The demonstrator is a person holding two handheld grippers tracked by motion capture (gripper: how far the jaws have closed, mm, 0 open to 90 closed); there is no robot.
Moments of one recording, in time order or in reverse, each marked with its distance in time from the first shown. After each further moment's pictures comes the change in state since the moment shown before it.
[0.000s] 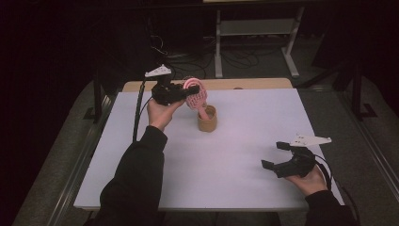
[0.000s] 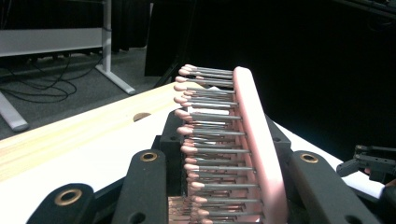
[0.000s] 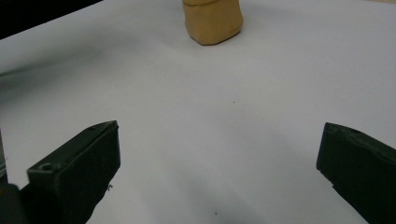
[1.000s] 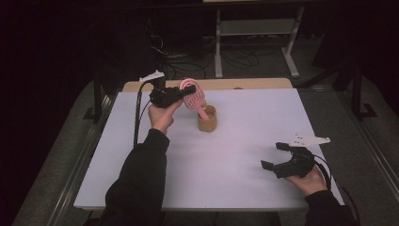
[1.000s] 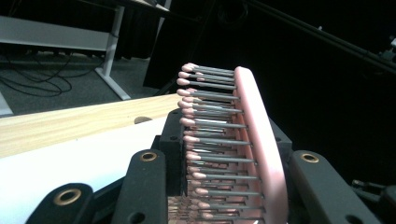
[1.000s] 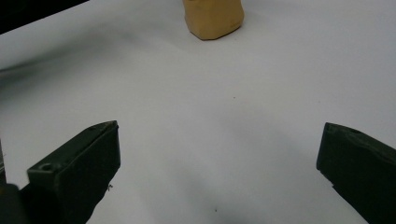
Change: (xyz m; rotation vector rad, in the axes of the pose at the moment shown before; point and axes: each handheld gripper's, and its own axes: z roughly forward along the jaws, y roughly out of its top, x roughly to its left) left arm 0.022 -0.022 -0.002 -0.102 0.005 -0.164; right arm -0.001 -0.002 0.002 0.016 0.001 0.000
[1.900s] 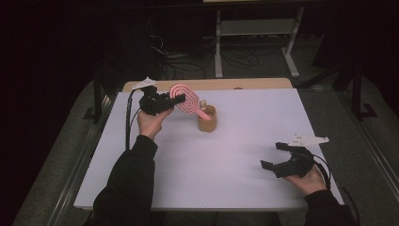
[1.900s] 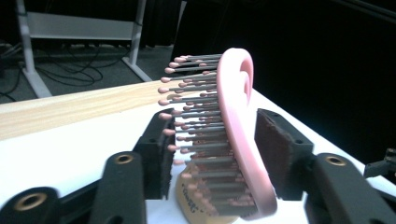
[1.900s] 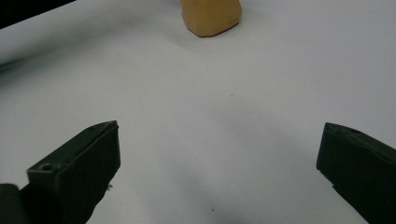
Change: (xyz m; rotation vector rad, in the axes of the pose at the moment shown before) left arm 0.008 -0.013 -0.033 0.058 0.104 0.087; right arm -0.001 0.000 0.002 0.012 -0.008 0.002
